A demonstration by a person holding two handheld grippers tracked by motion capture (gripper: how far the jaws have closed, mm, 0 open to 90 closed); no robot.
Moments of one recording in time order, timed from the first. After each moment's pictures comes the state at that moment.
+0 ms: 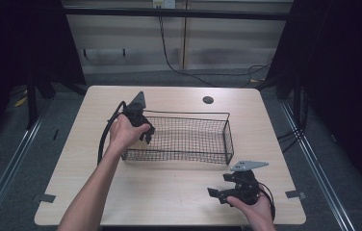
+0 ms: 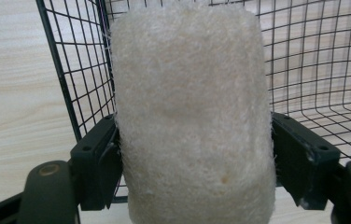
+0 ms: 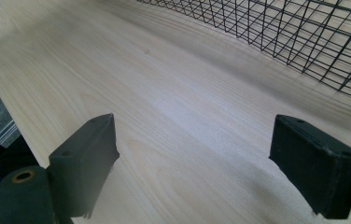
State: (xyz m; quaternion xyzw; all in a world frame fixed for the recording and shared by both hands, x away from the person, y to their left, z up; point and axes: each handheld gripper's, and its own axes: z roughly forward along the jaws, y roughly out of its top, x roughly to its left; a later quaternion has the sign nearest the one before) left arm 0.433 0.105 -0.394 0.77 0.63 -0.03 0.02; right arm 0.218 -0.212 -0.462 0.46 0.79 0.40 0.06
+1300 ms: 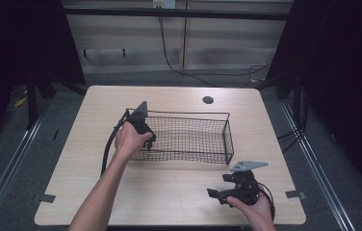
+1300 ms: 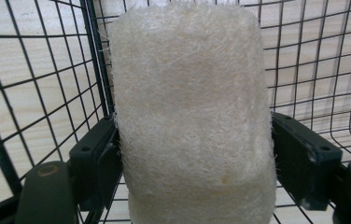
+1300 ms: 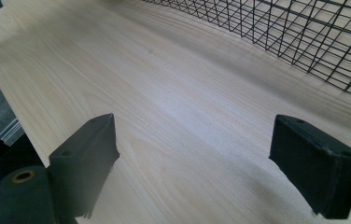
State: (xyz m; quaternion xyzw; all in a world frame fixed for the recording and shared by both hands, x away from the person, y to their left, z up) left arm 0.437 0.099 -0.437 0.77 0.64 -0.02 -0.01; right arm 0.218 -0.211 -0.462 0.45 0.80 0.40 0.05
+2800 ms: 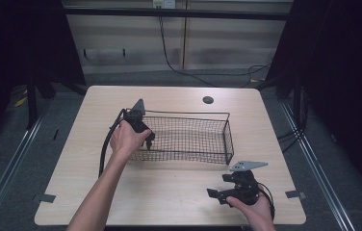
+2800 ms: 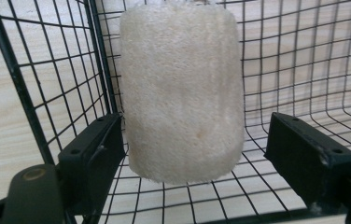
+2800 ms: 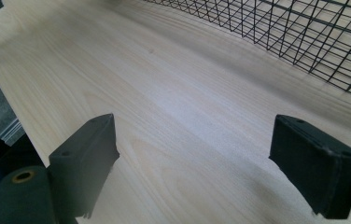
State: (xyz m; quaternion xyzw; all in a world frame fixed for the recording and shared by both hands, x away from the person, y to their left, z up) left arm 0.431 0.109 -0.419 0.78 0.63 -0.05 0.01; right arm 0.218 -0.211 -0.462 0.46 0.80 0.40 0.05
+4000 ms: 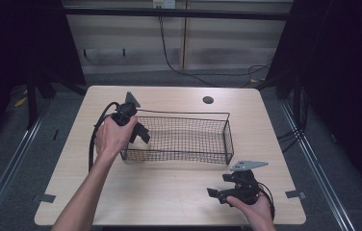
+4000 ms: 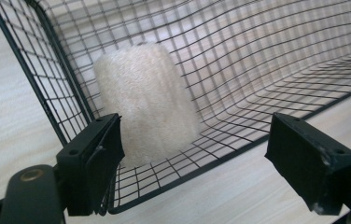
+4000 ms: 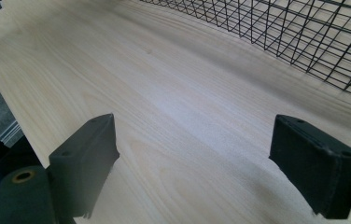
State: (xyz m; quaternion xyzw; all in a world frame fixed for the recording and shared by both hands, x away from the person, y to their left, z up) left arm 0.414 0.140 -0.378 0.84 0.52 -0.07 0.18; right arm 0.219 -0.212 -0.463 0.46 0.79 0.40 0.05
